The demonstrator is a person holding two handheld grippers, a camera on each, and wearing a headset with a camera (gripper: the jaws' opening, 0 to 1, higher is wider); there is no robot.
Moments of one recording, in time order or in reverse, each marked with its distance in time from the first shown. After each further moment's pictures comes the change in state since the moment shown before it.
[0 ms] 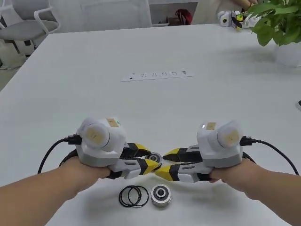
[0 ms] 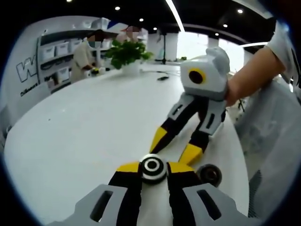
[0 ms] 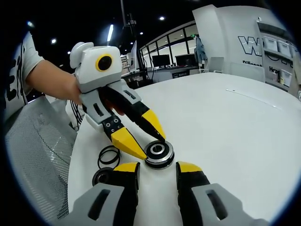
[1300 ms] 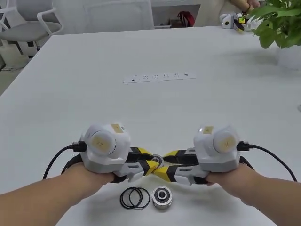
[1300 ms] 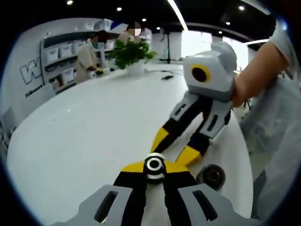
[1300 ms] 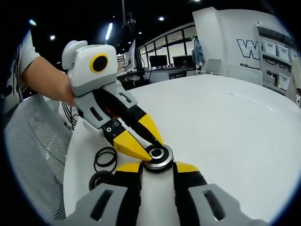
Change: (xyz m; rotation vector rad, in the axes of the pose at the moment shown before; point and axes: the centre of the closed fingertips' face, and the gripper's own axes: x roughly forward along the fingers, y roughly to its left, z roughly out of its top) left arm 0.001 0.003 -0.001 0.003 -0.006 0.062; right arm 0.005 -0.001 0.002 -0.020 -0.001 -0.048
